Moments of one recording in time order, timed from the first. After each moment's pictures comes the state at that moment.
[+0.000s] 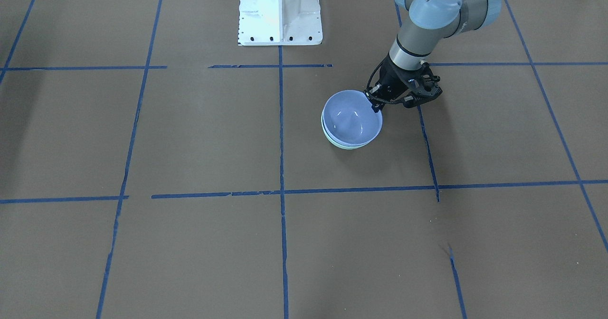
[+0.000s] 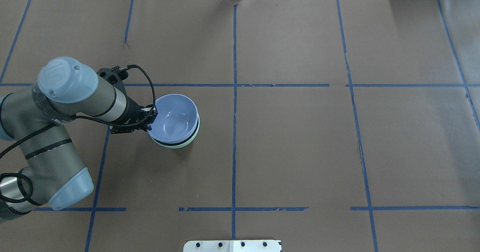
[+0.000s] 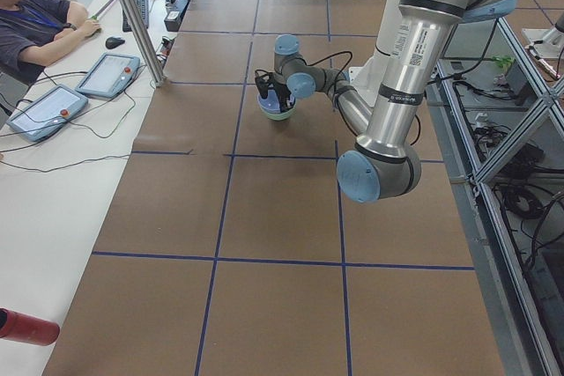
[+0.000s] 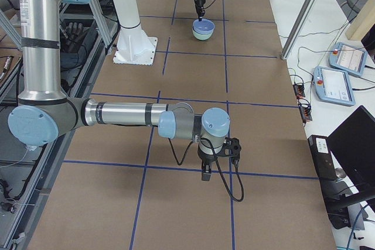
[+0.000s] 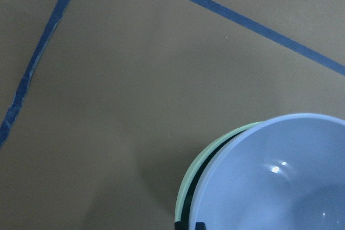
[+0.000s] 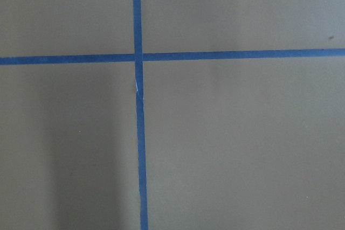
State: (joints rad) left arm -0.63 -1.90 -1.90 -1.75 -1.98 -1.56; right arm 1.58 -1.62 1.64 -1.63 2.28 0.02
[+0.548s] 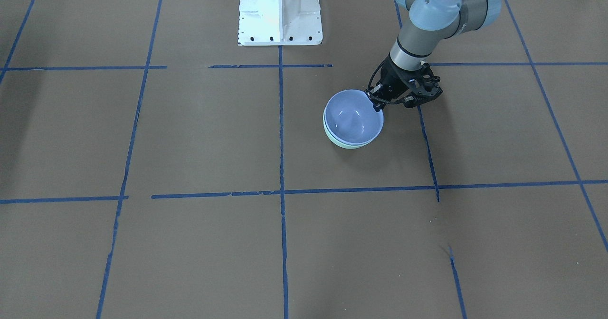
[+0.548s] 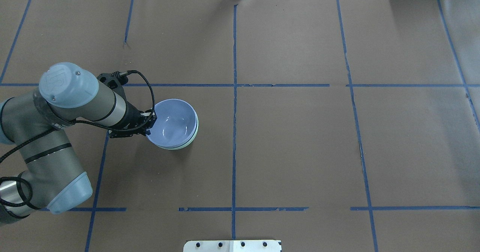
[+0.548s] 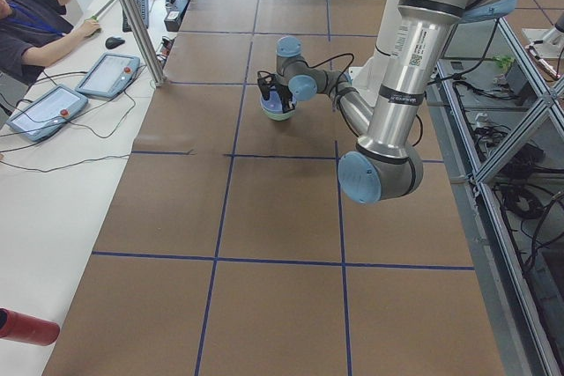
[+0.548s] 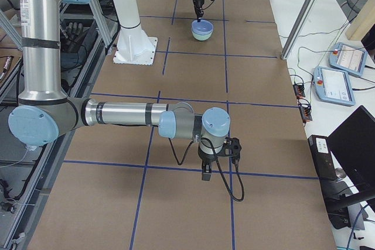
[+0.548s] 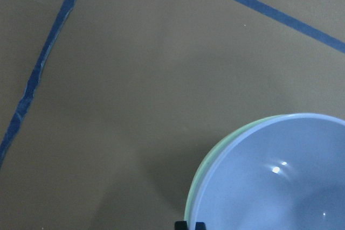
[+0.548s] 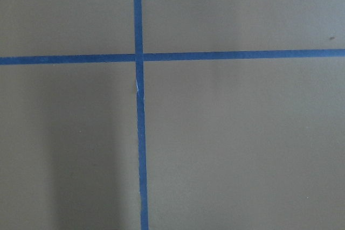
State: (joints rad) left arm -0.61 -1.89 -1.90 -1.78 -1.98 -1.55; right arm 1.58 -1.62 1.64 -1.63 2.28 0.02
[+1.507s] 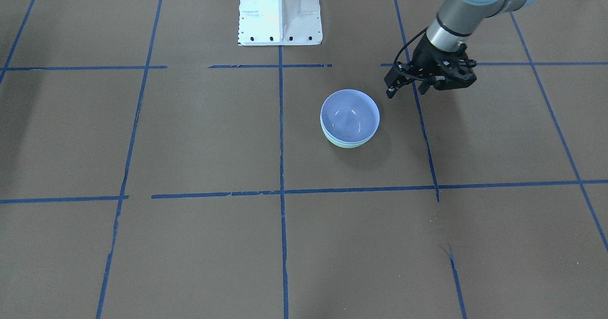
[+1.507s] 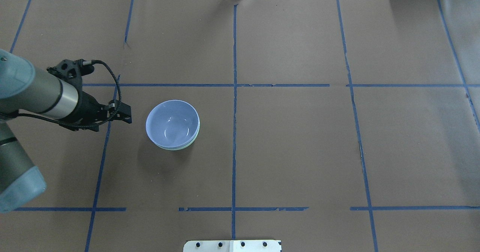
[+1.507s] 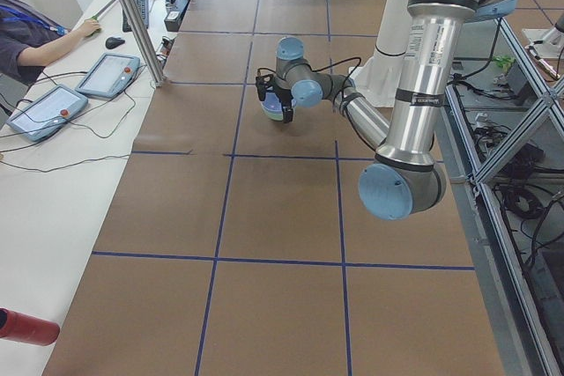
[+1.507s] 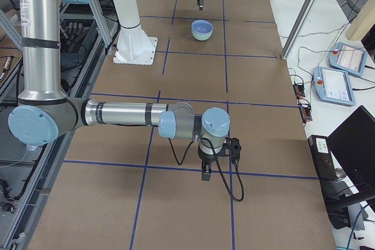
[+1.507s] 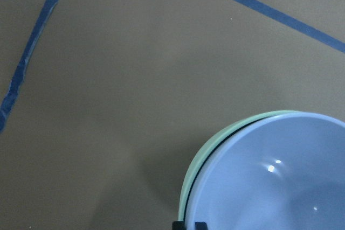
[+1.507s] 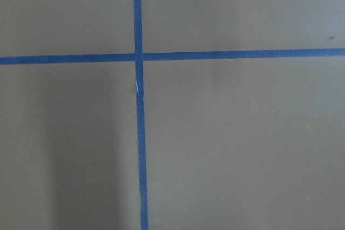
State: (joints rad) left arm -0.79 -1.70 -2.04 -1.81 -2.11 -1.19; right arm 1.58 -1.62 1.64 -1.63 2.28 0.02
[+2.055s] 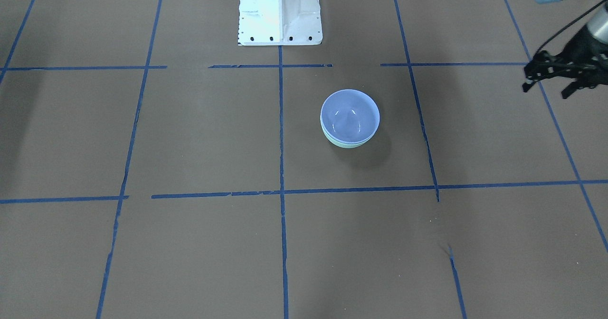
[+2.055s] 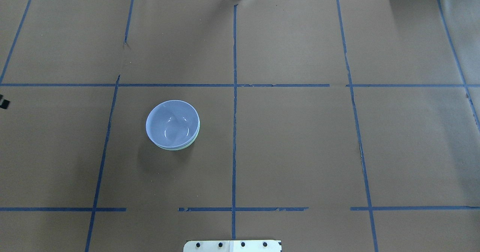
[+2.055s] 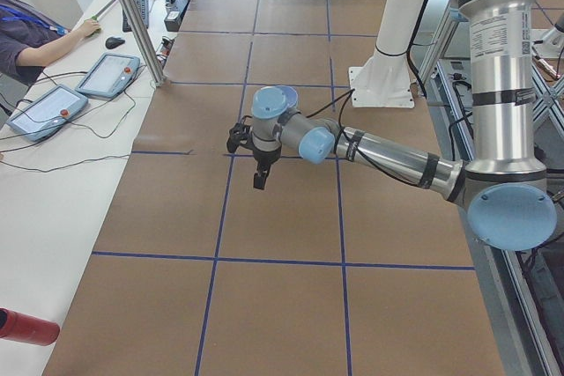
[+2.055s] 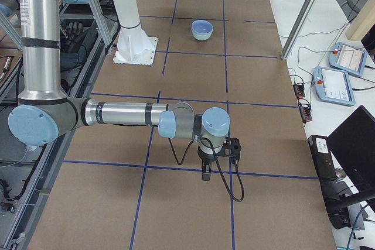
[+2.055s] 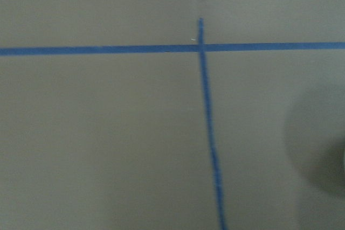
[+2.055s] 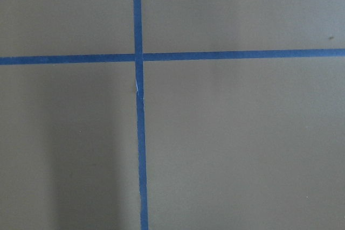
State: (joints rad) left arm -1.29 -1.41 -1.94 -1.78 -2.28 -0.22; right arm 1.58 -1.62 1.64 -1.63 2.28 0.02
